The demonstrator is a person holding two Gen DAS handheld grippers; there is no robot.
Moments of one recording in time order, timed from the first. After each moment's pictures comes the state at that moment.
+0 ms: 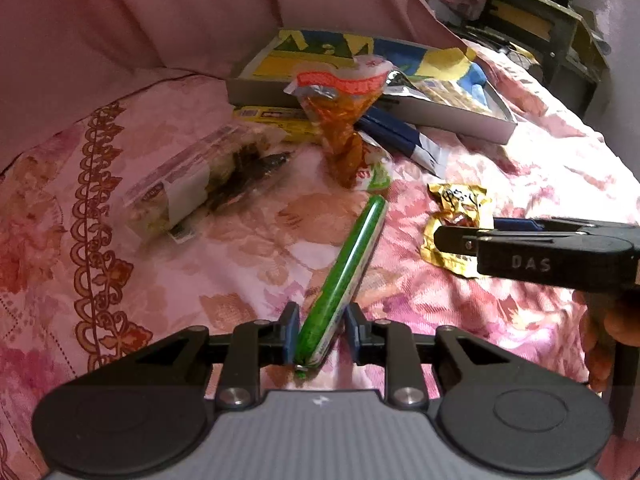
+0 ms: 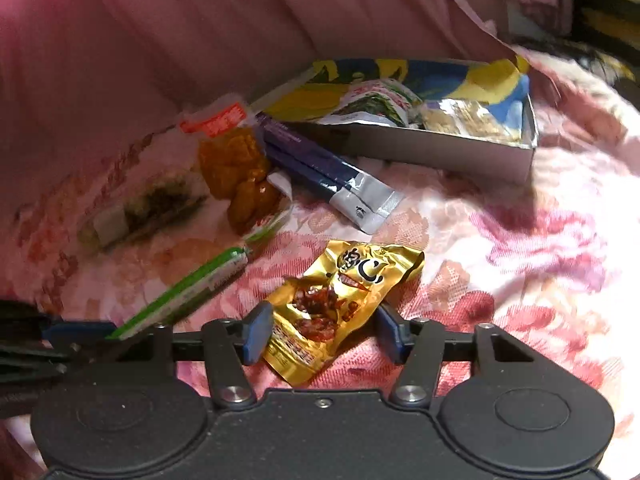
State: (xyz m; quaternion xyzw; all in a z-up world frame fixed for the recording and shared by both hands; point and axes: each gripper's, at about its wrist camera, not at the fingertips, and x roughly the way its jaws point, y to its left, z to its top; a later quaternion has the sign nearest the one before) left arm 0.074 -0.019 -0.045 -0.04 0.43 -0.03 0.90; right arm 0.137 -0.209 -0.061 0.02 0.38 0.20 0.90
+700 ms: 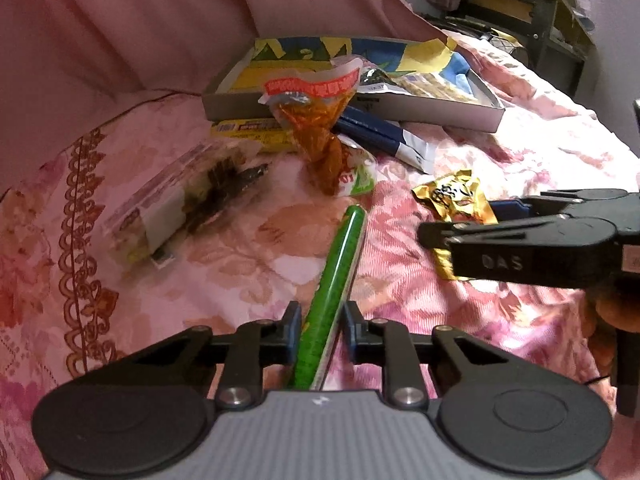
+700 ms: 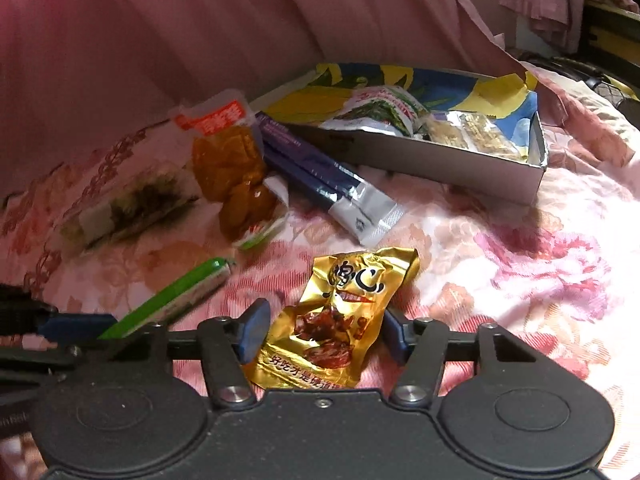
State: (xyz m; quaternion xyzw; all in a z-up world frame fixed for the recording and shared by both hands) left arm 0.077 -0.033 -0.048 0.00 0.42 -0.05 0.90; right arm 0.140 -0.198 -0.065 -0.04 0.37 0.20 0.91
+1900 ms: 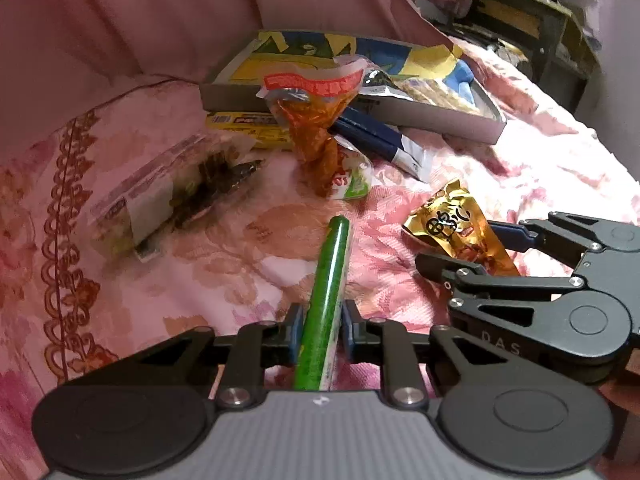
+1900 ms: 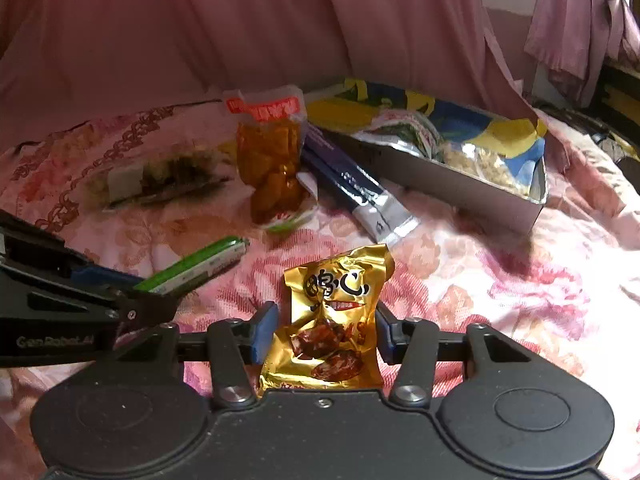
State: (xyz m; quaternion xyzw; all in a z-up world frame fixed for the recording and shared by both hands) left arm 0.086 -0.033 -0.049 -0.04 0.43 -0.05 0.90; right arm 0.108 -0.186 -0.061 -0.11 0.32 0.20 0.92
